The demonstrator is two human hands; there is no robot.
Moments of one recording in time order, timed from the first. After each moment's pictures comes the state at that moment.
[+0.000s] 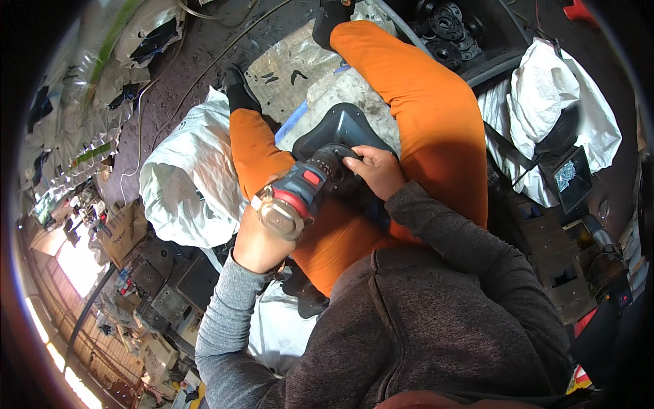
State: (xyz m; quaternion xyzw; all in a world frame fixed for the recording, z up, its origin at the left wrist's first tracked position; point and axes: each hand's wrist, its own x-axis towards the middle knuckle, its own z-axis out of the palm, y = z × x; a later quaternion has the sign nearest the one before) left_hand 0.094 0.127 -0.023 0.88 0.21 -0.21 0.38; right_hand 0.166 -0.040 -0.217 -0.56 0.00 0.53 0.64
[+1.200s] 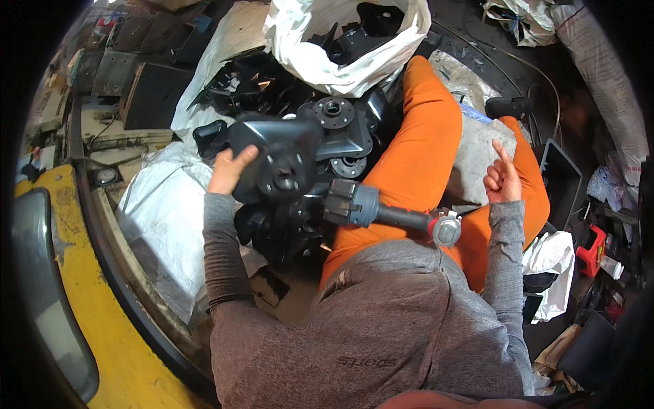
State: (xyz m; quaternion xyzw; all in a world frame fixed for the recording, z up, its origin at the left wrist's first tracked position) left_hand -0.368 0.044 -0.049 0.48 0.72 0.24 0.44; right_hand 0.172 -0.002 -0.127 -0.53 -0.07 0.64 0.56
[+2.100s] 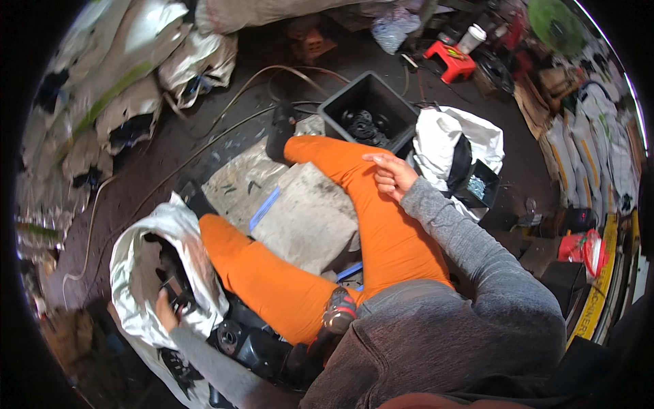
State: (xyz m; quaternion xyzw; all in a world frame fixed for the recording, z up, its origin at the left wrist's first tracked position) left_hand -0.249 0.368 -0.202 0.50 0.64 0.21 0.55; right_hand 0.298 -0.087 -0.125 -0.49 0.07 0.48 0.73
